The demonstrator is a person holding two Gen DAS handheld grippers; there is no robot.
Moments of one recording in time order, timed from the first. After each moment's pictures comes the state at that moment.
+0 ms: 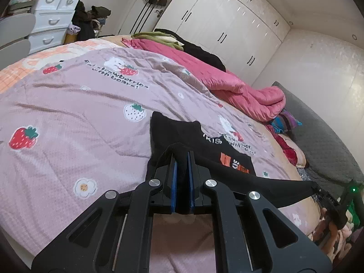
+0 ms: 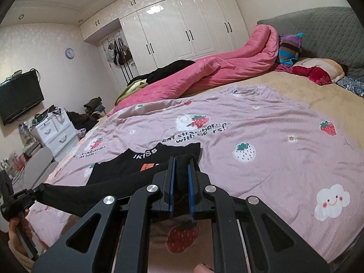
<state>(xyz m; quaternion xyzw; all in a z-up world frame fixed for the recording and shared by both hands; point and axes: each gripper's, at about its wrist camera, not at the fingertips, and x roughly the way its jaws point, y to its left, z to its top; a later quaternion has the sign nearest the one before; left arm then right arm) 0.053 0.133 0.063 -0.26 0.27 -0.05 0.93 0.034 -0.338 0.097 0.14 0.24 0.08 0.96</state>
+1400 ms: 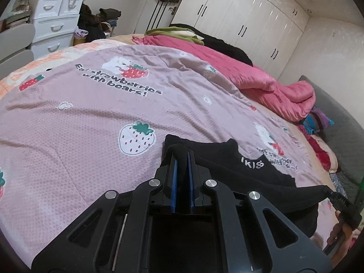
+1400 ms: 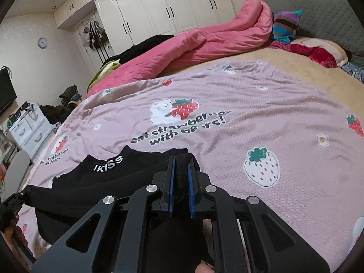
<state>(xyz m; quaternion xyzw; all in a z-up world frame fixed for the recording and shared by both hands) 0.198 0.129 0.023 -0.21 0.30 0.02 0.93 0.205 -0.324 0.028 0.15 0.32 0.03 0.93</state>
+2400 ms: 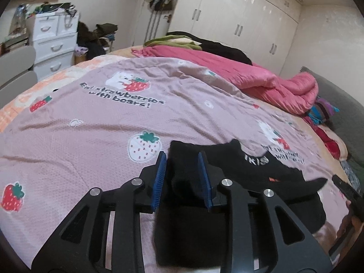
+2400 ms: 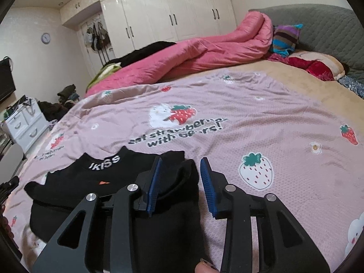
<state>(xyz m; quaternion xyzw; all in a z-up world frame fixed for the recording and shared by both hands) 0.180 0.116 0.041 -0.15 0.29 0.03 0.95 0.181 -0.313 0.034 0.11 0.29 0.04 0.95</state>
